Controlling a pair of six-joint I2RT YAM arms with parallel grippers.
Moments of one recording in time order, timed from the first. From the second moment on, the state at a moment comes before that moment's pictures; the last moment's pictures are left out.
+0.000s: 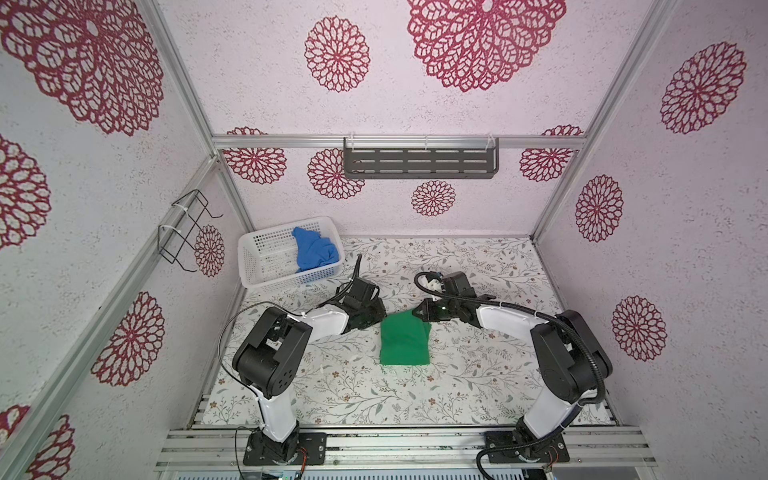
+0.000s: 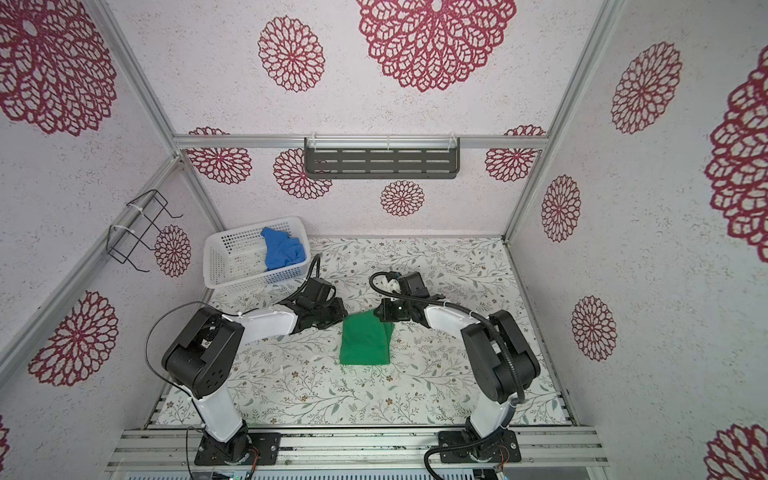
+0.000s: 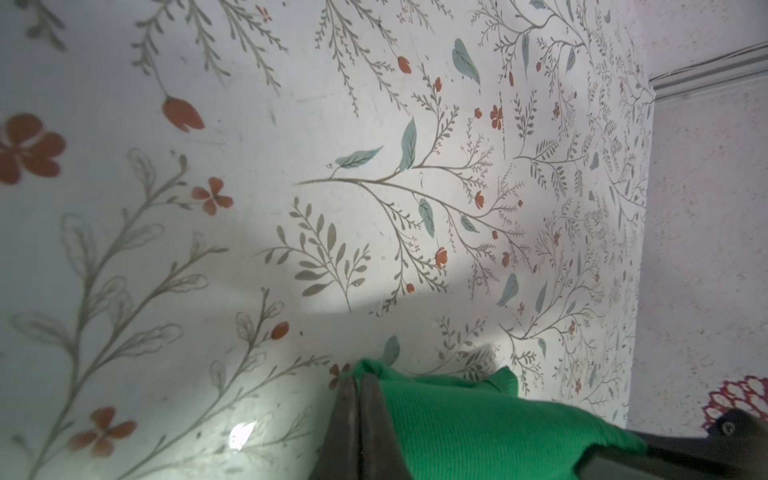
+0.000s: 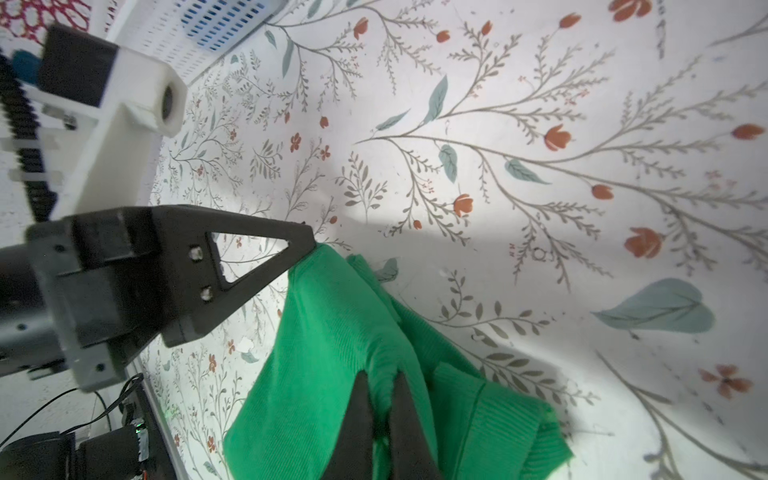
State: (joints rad) left arm -0.53 1.79 0.98 -0.05 0.14 -0.86; right arm 0.51 1.69 0.99 -0.12 -0.45 0.44
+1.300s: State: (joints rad) left arm -0.67 1.54 1.05 -0.22 0.03 -0.87; right arm 0.59 1.30 0.82 -0.14 -0.25 0.60
